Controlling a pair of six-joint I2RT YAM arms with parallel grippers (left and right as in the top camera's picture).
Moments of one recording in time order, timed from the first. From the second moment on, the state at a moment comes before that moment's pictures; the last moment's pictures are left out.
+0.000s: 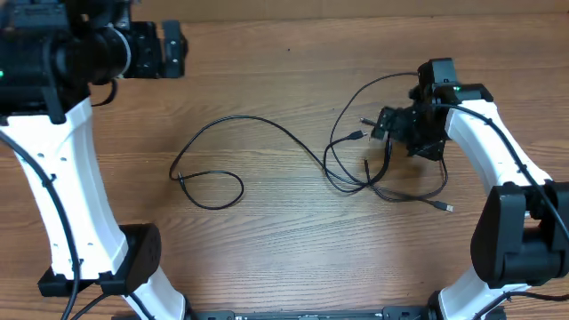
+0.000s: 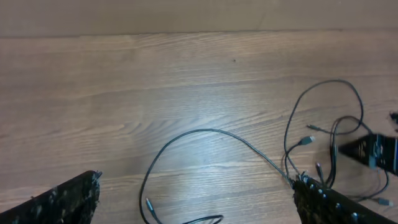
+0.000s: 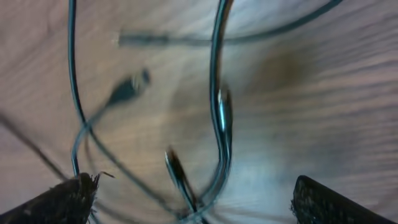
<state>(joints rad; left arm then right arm) 0.00 1.90 2.74 -1.69 0.19 -0.02 0.05 1.83 1.35 -0.91 -0.19 0.40</state>
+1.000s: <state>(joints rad) -0.07 1.90 2.67 -1.69 0.13 -0.02 0.05 2.03 1.34 -0.55 -0.13 0.72</state>
